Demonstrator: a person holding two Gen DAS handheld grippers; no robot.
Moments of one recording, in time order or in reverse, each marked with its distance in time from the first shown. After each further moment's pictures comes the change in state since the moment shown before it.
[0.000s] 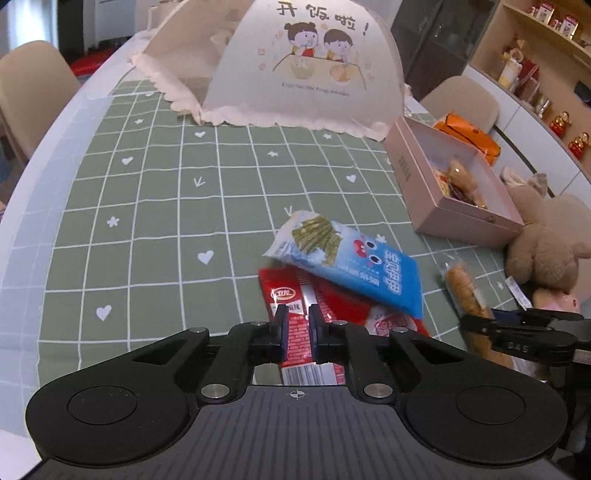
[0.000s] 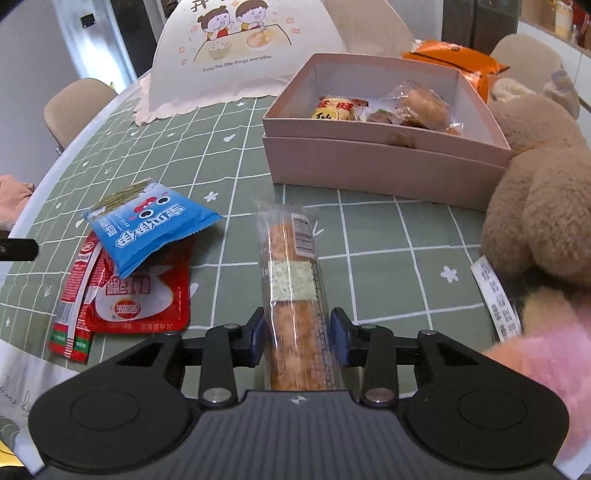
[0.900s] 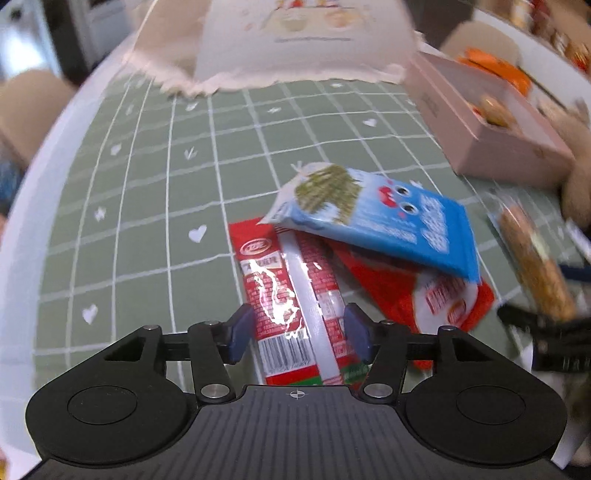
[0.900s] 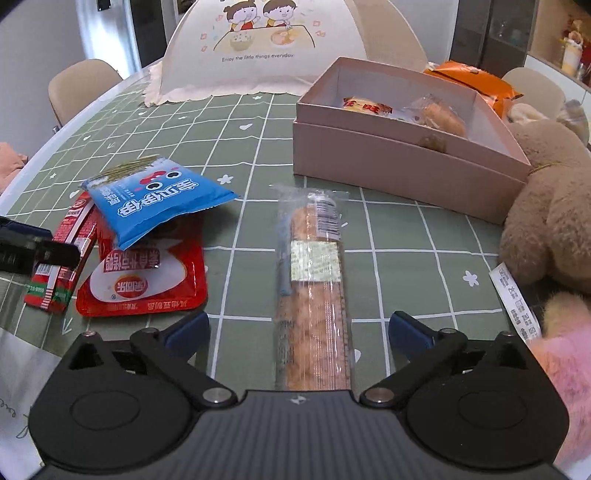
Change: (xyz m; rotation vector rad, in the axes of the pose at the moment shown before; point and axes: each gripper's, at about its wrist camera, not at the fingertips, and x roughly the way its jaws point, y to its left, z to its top) left arm 0.064 -0.015 -0.016 0.089 0.067 0.146; right arm 0.013 0.027 -0.017 -0.090 -0.051 -0.067
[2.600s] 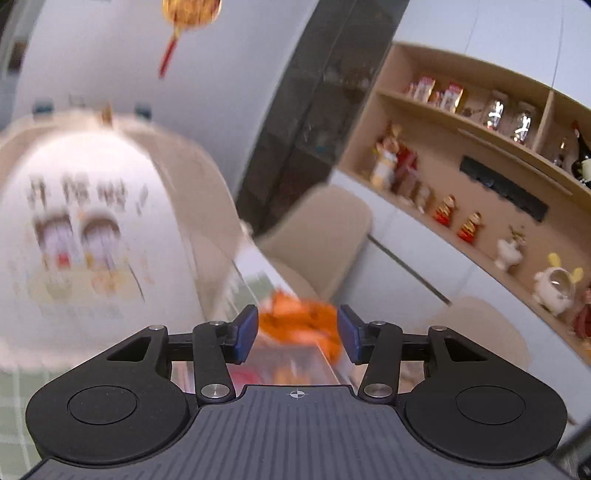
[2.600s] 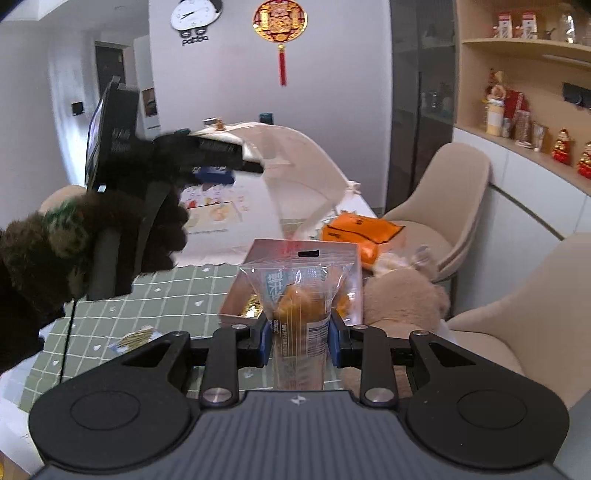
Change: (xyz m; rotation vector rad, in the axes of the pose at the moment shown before) left arm -0.043 -0.149 0.217 0.020 -0.433 -0.542; right arm -0.195 -0.094 0.063 0.132 -0.317 -0.076
